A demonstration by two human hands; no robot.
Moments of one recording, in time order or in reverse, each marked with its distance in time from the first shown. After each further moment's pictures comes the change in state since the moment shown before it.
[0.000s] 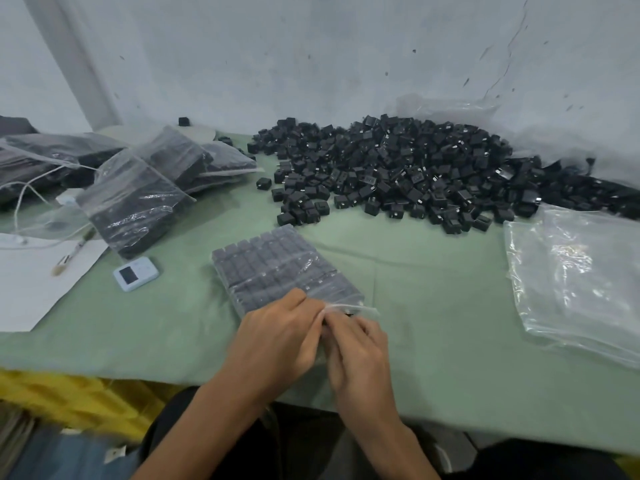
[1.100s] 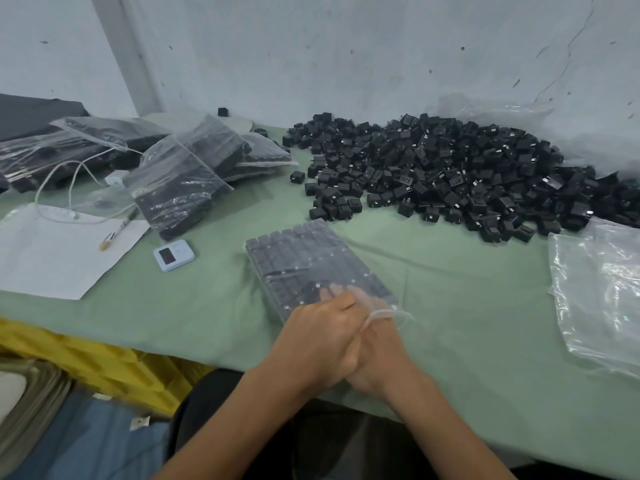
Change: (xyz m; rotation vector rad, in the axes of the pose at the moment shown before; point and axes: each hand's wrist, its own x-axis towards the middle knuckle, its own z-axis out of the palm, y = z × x) left_hand 0.002 0.005 0.007 0.012 -0.186 0.011; right_hand 0.053 -0.001 0.006 -0.419 -0.800 -0.179
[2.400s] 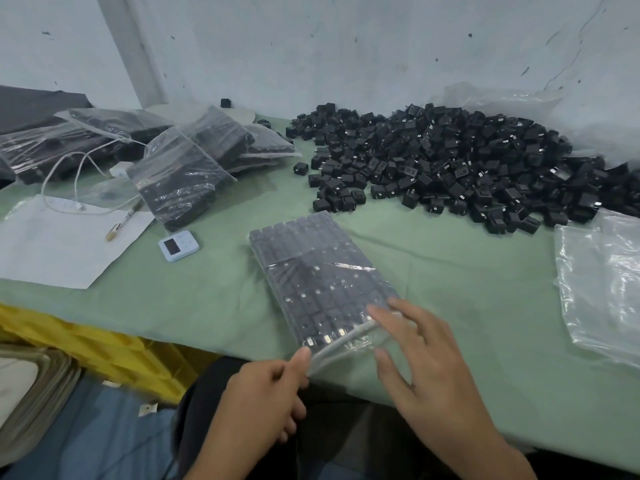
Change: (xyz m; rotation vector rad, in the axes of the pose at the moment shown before) left_hand -0.095 -0.019 0.023 -0.815 -0.032 -0.849; right_hand -0.086 0.014 -0.003 0.320 0.566 0.013
